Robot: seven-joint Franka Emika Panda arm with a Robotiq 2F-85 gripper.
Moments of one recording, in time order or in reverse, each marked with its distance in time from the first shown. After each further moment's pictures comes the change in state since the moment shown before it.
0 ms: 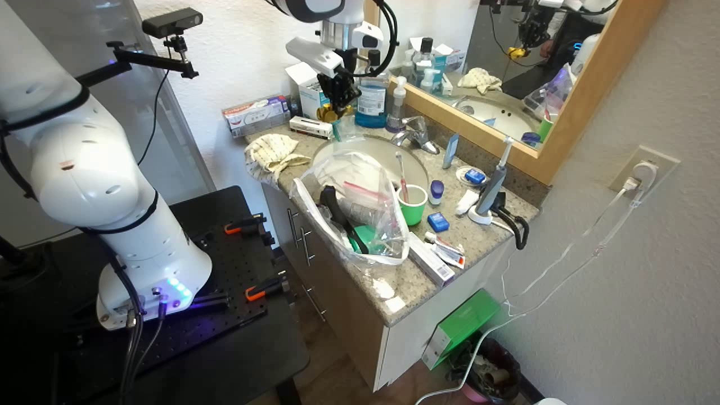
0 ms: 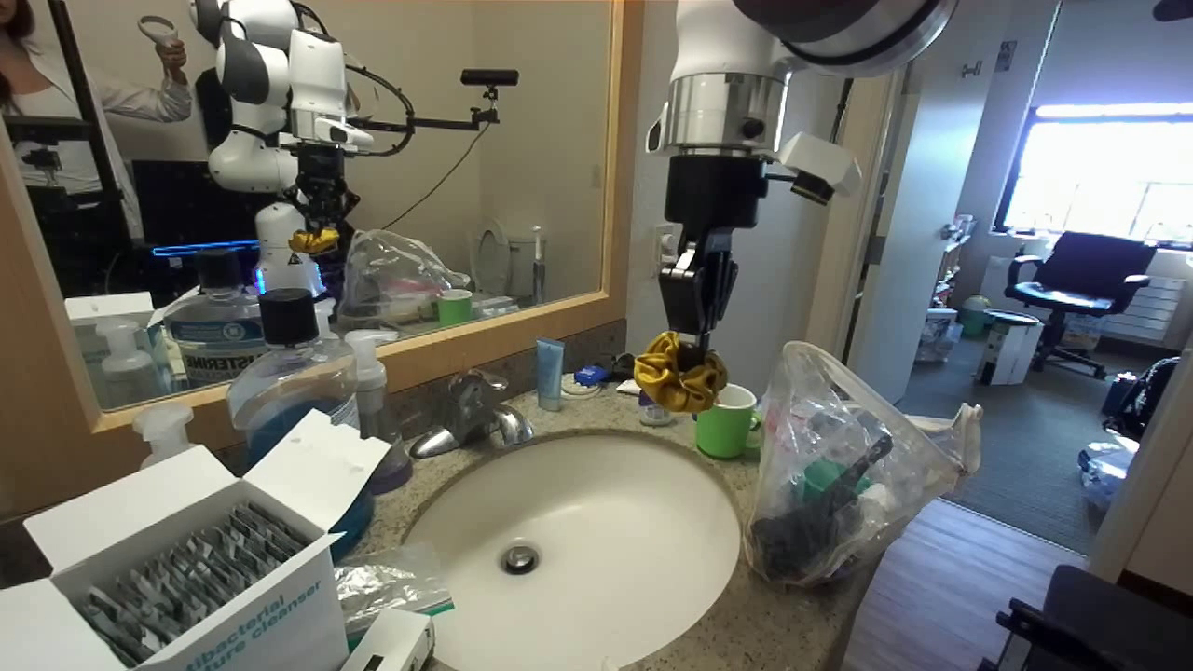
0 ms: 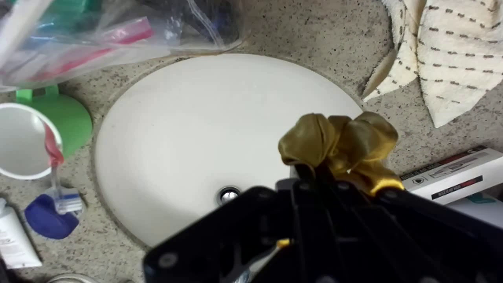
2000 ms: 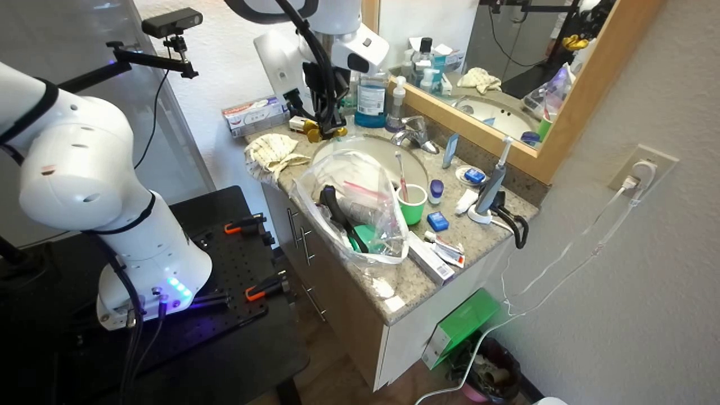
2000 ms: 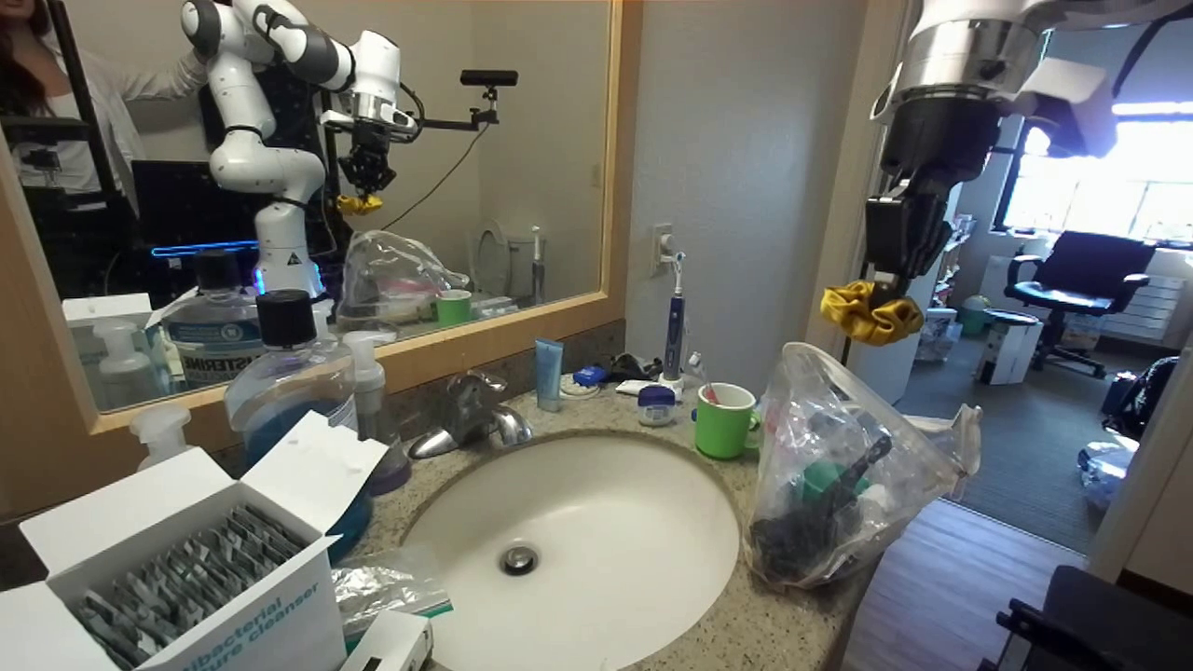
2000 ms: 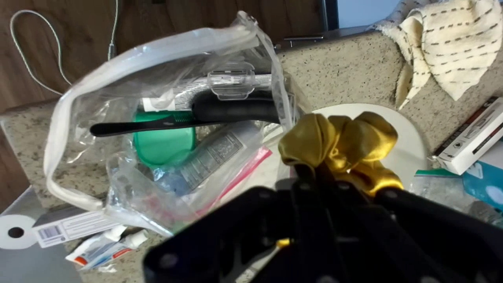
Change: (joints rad) arm -0.184 -0.393 -0.224 -0.236 0.045 -0.166 0.011
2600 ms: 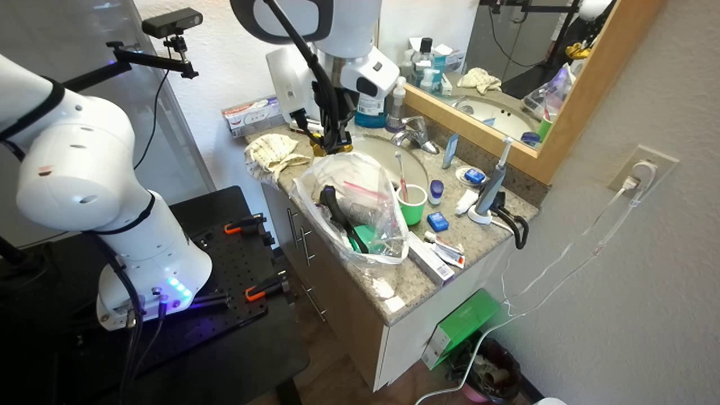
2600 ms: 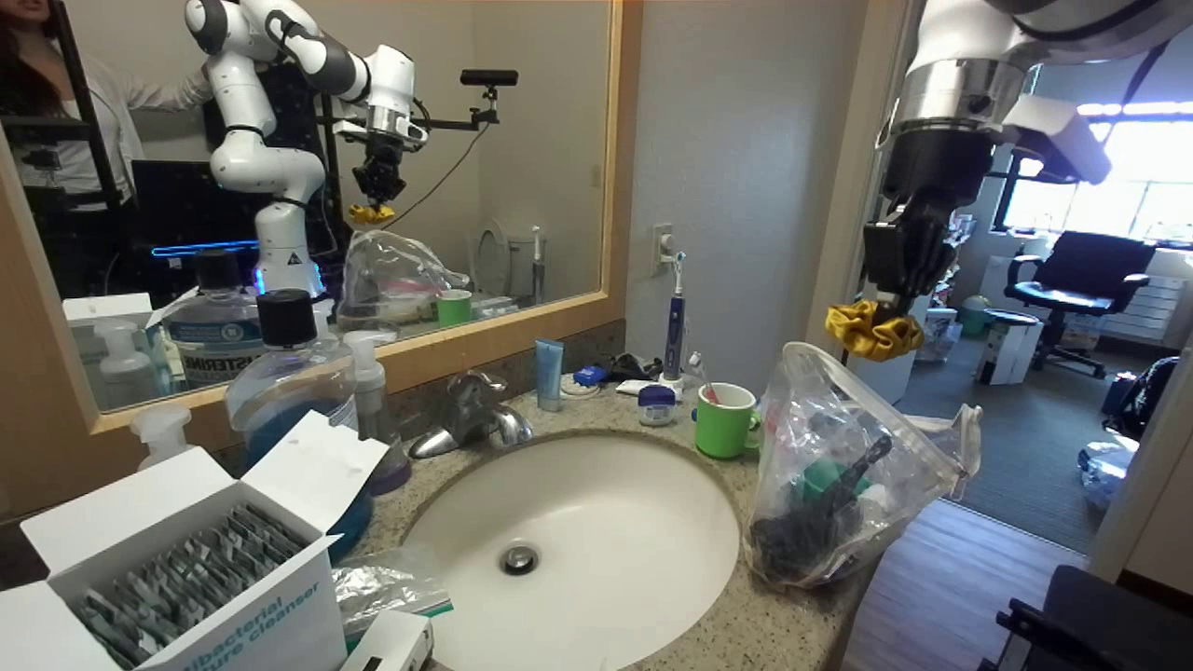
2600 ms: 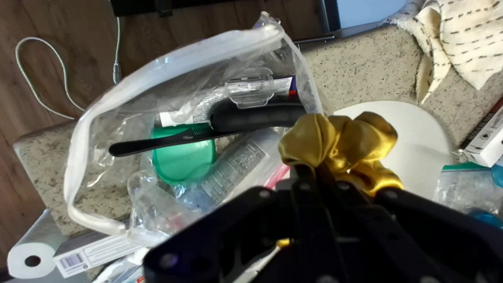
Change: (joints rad) arm -0.027 0.068 -0.033 0.004 0.000 0.021 0.010
